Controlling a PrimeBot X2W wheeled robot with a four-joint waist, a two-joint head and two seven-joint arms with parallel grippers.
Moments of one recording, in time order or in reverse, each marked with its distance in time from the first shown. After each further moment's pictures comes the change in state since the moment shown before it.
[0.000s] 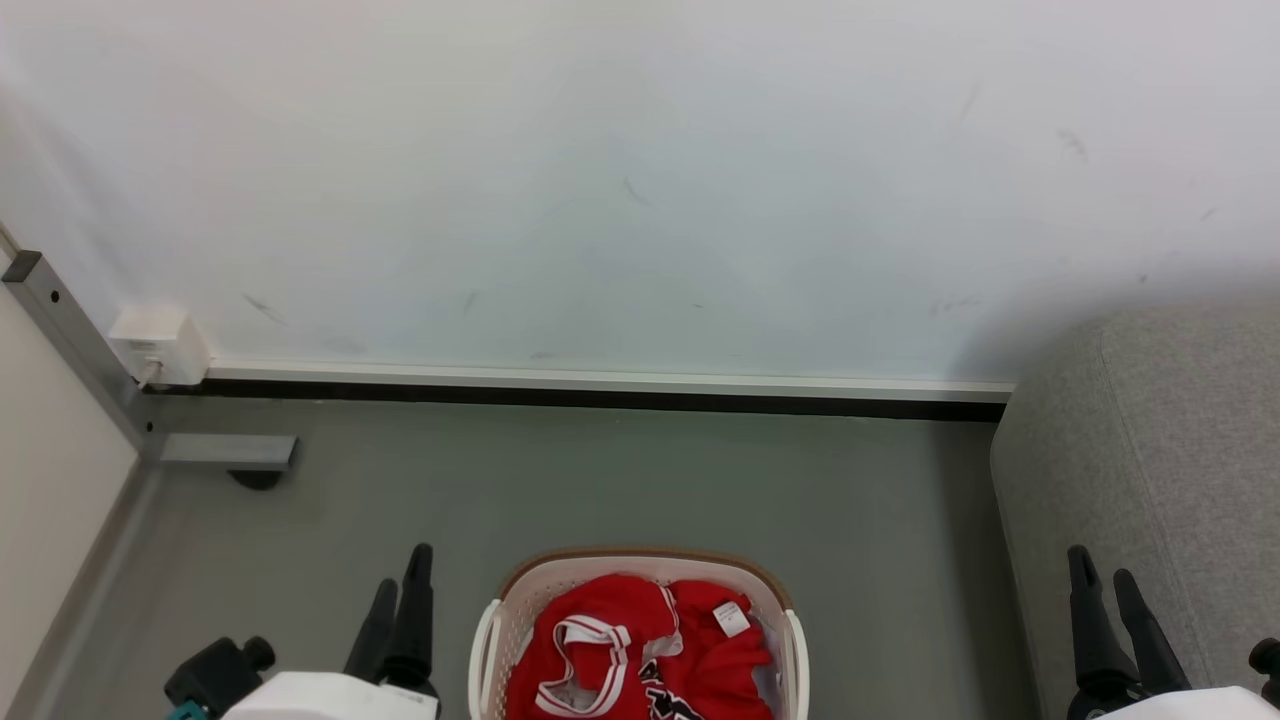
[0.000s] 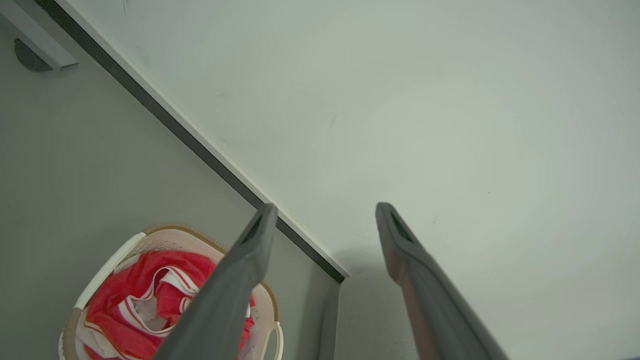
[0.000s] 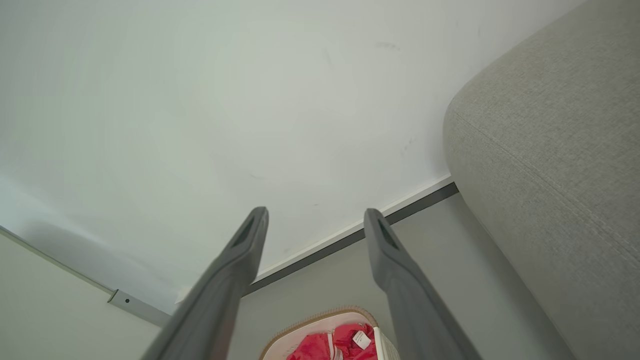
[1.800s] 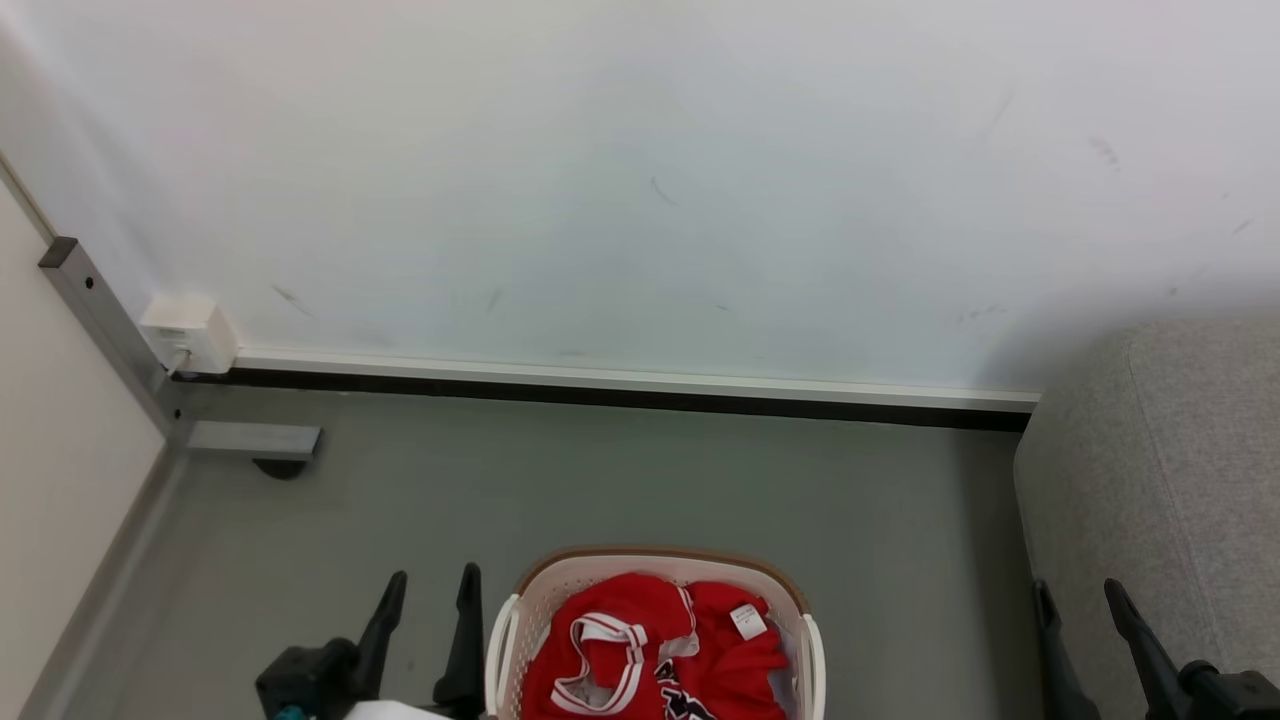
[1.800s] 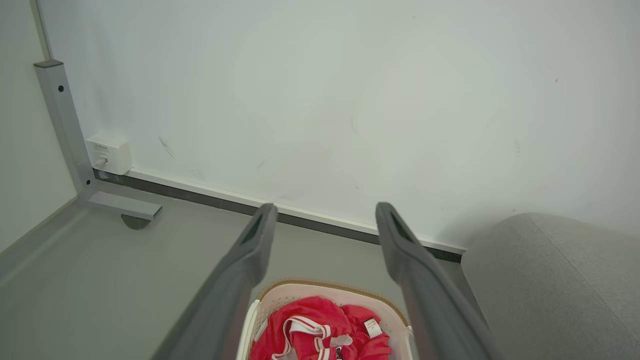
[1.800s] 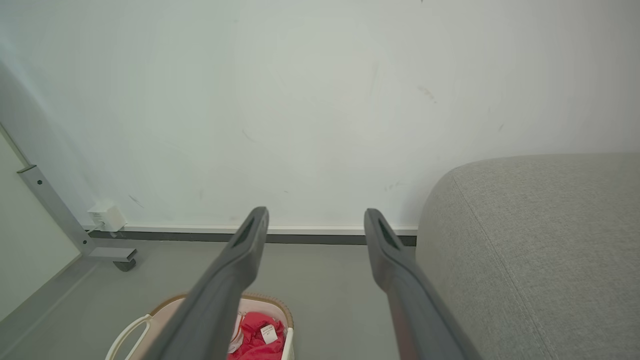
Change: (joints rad) left arm 0.034 0.004 -0.084 -0.022 0.651 0.071 -0.141; right arm 0.034 0.000 0.014 0.029 -0.551 0.000 -0.143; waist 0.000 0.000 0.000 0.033
